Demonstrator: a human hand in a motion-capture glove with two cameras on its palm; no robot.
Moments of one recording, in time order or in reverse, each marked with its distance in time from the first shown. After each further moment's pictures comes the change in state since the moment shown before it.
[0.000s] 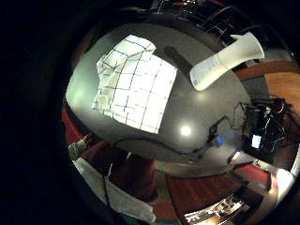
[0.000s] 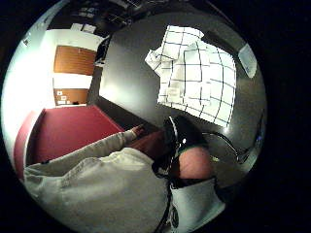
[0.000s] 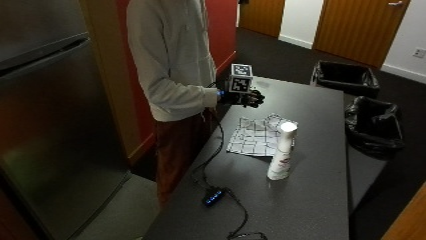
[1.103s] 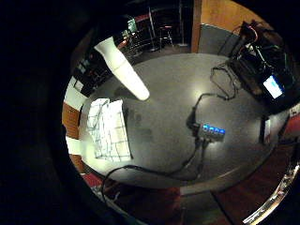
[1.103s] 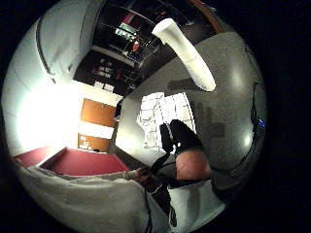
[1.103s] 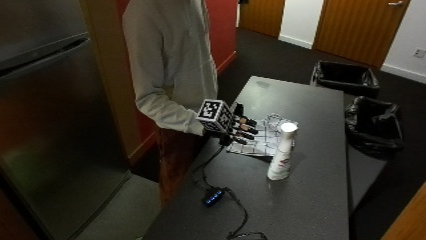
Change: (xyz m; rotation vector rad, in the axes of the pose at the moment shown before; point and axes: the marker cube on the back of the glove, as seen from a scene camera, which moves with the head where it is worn) arm 0.204 0.048 -0.005 0.497 -0.360 0.425
